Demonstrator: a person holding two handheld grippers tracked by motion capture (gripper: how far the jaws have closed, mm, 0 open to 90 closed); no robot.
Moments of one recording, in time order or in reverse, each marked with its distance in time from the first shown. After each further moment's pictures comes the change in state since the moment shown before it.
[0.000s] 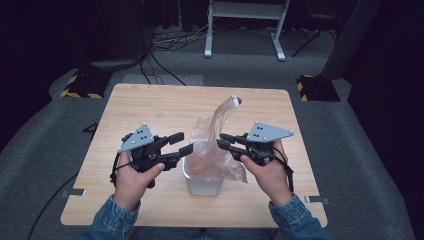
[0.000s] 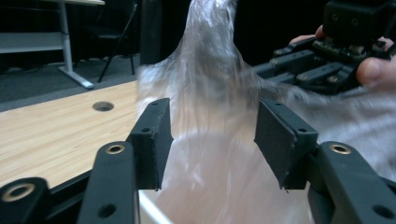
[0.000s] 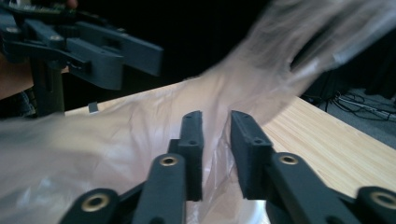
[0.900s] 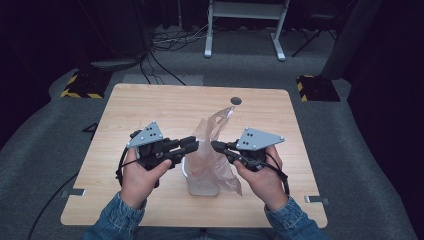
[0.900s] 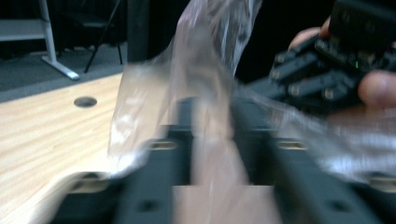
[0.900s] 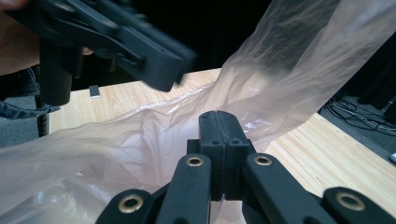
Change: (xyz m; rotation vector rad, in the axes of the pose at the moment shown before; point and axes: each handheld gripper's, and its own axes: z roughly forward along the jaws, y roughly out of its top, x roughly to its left) left arm -0.011 0.012 0.012 0.046 -0.032 -0.002; right arm 0.022 0.008 0.005 0.045 -0.006 -0.101
